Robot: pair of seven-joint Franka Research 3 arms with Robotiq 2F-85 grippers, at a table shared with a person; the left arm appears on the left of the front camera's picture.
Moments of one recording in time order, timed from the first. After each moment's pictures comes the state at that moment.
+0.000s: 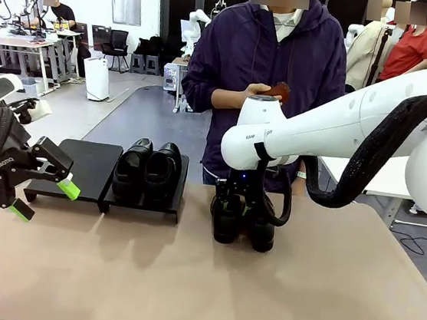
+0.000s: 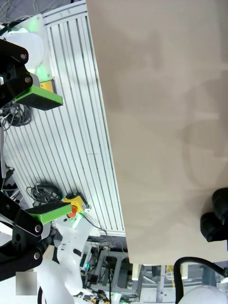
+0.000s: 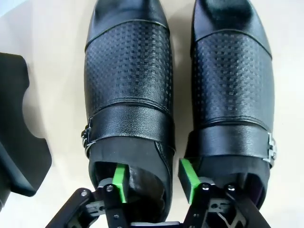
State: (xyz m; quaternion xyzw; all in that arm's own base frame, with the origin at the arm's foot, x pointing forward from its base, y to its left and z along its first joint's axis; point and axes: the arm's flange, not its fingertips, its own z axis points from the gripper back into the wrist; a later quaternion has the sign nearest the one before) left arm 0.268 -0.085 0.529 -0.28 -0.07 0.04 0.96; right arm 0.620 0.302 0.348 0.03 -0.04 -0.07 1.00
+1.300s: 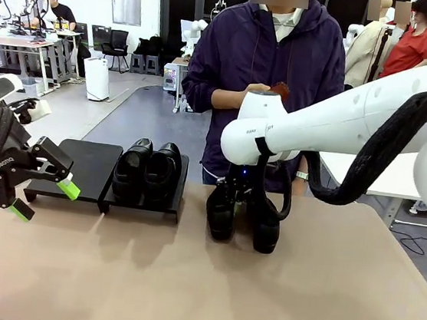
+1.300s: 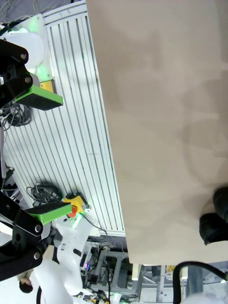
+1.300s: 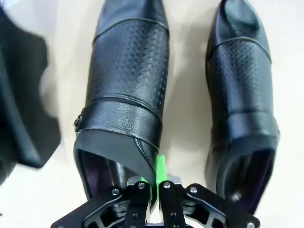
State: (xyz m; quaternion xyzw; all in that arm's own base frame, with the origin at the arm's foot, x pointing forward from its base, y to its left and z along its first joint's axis) left arm 0.268 -0.085 0.529 -0.28 -0.07 0.04 0.96; right arm 0.608 0.305 0.380 0.04 -0.05 -0.01 1.00
